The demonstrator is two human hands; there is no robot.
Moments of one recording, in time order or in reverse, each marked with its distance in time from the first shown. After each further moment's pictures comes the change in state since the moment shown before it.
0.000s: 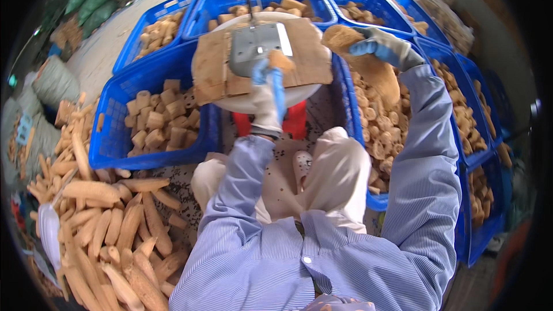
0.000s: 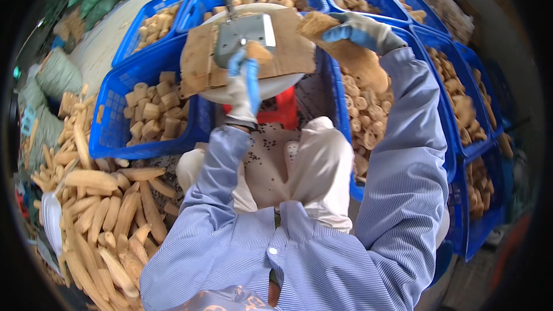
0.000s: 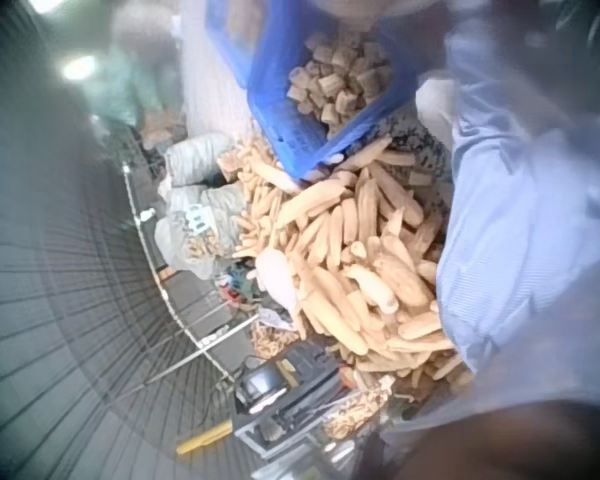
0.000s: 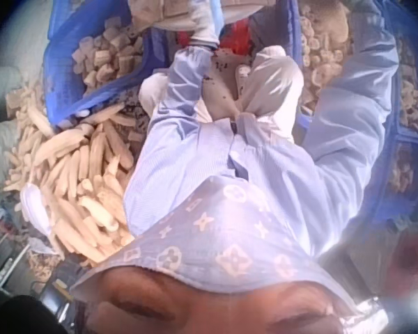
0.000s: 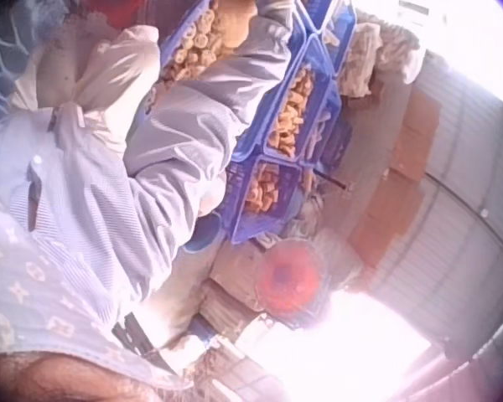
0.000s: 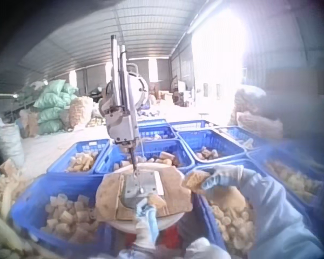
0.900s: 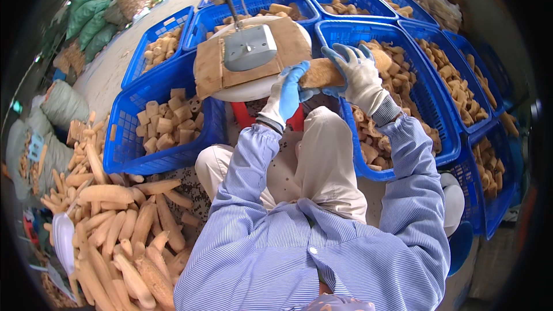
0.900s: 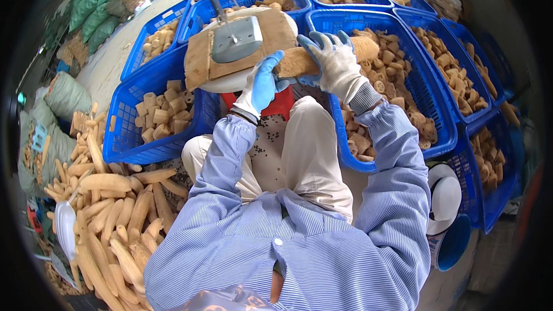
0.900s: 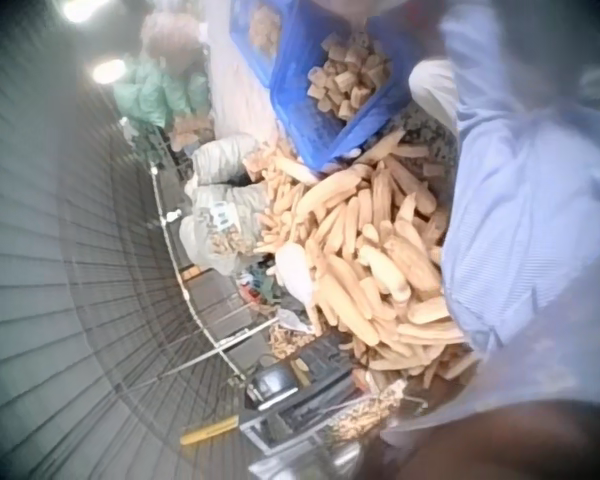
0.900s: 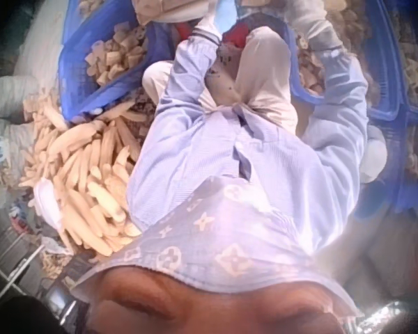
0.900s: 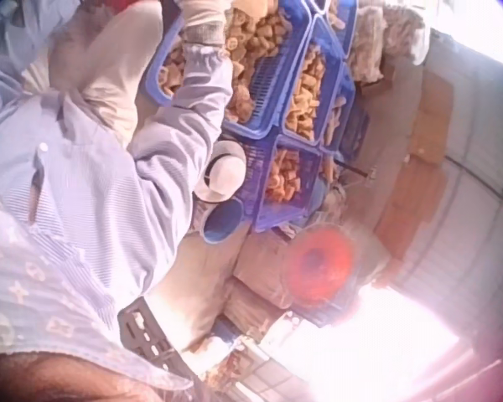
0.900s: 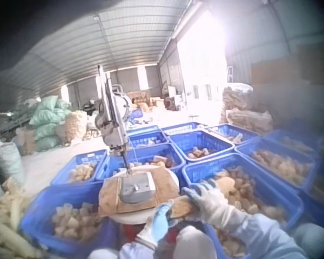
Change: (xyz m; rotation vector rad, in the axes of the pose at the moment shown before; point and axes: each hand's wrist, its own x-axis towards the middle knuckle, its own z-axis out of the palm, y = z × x) left_hand -0.086 0.095 0.050 0.000 -0.499 -0.598; right_hand -0.131 -0.078 0.133 -0.914 0.510 0.106
